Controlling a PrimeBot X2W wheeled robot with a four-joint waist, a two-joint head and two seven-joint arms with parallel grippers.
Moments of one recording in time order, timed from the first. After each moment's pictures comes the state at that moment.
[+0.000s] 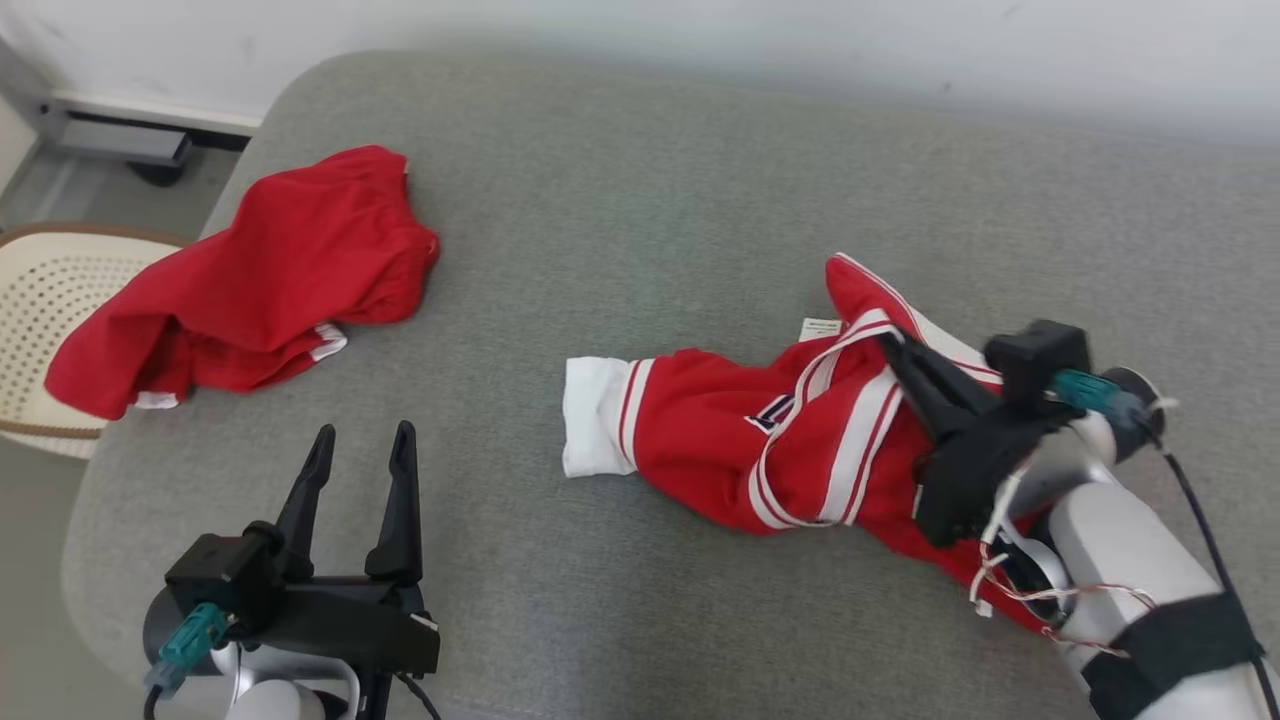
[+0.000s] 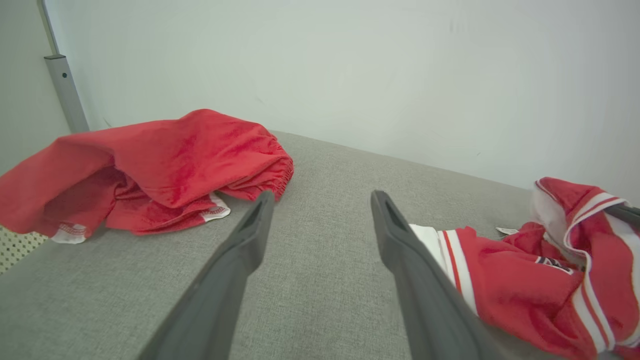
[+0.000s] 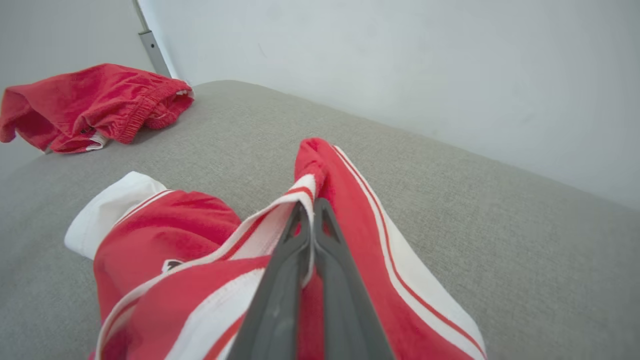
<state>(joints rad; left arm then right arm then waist) -0.22 0.13 -0.30 0.22 -0.35 0.03 -0.26 -0.48 -0.22 0.30 0.39 0.33 0.13 0.02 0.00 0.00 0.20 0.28</state>
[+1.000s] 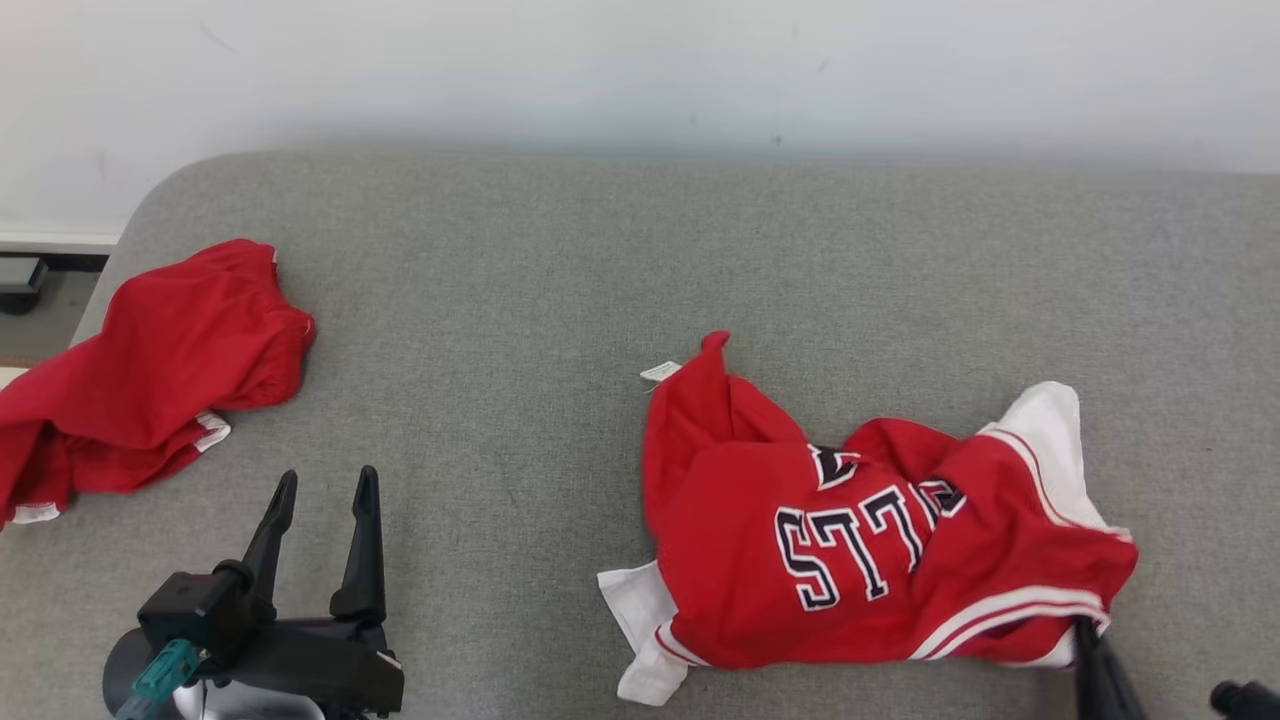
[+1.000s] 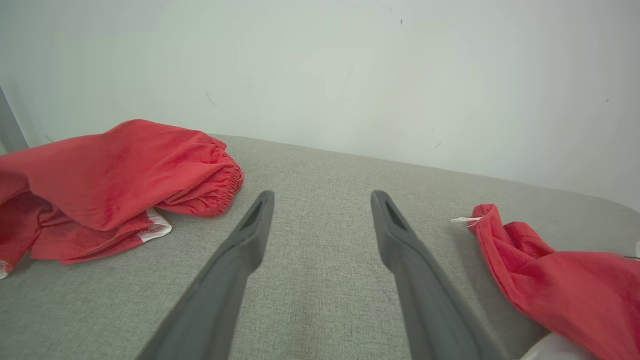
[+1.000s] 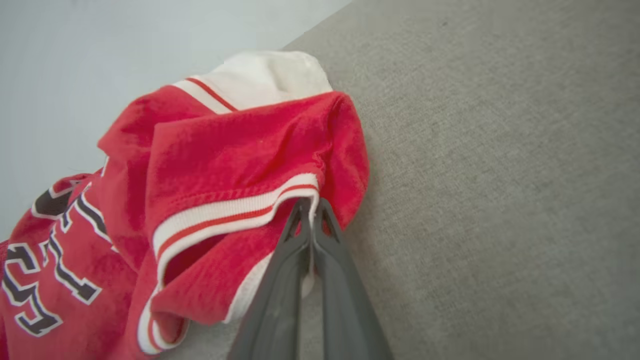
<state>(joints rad) -0.16 0.17 -0.27 0.22 -0.34 0.04 -0.25 0.10 -0.05 -0.16 0.31 0.65 0.13 -0.19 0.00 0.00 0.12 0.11</state>
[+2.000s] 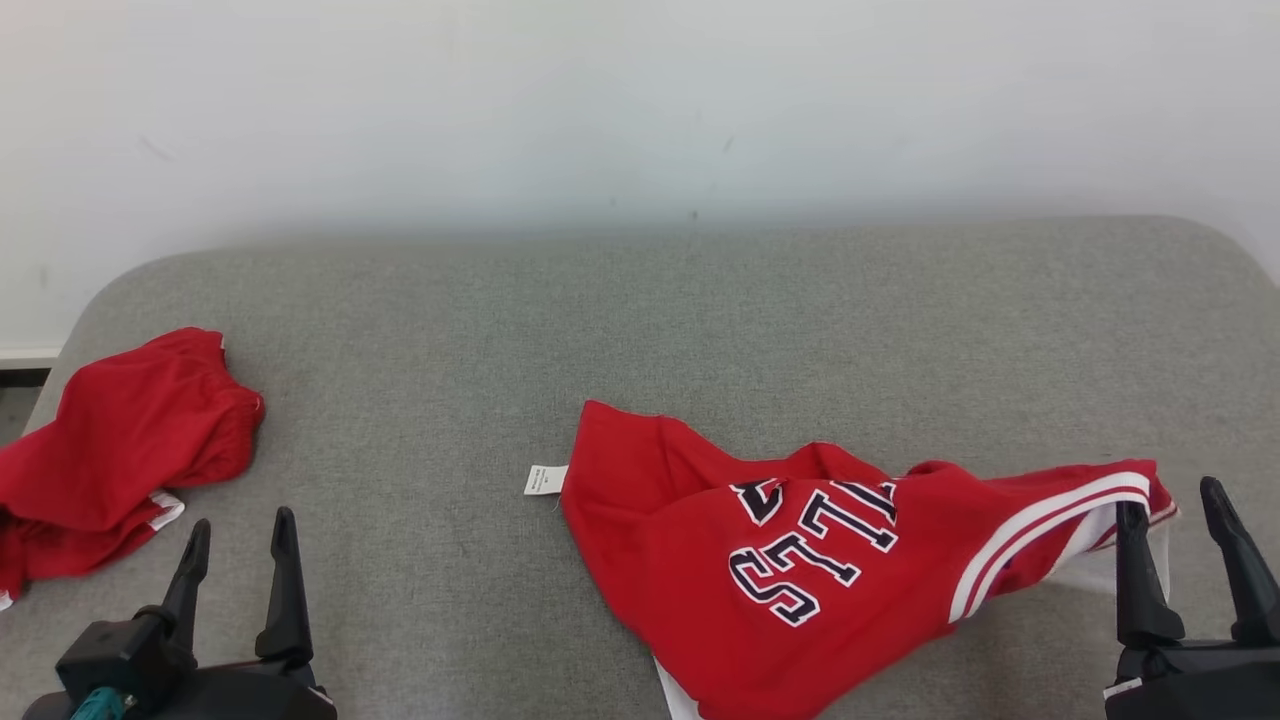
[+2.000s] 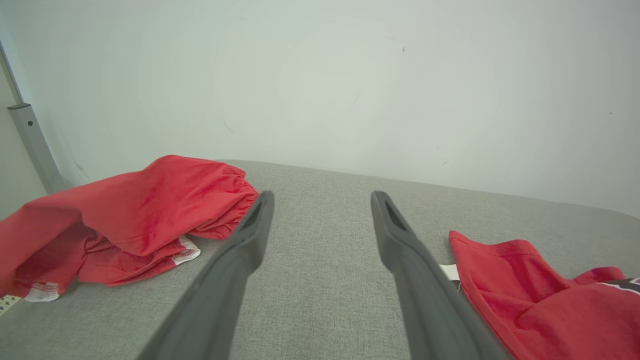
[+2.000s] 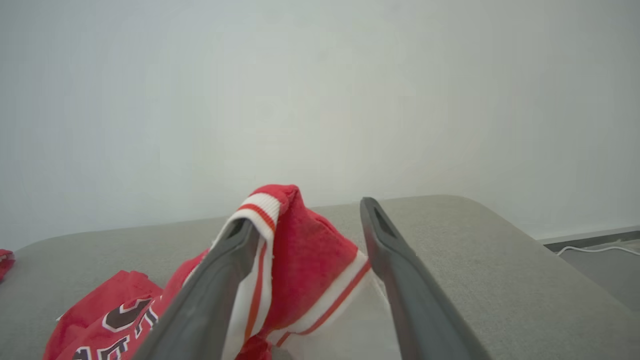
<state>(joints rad) -0.06 0.24 -0.21 0.14 -0.35 0.12 -0.21 0.13 -0.05 -0.25 -0.10 0.24 0.13 -0.15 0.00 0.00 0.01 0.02</state>
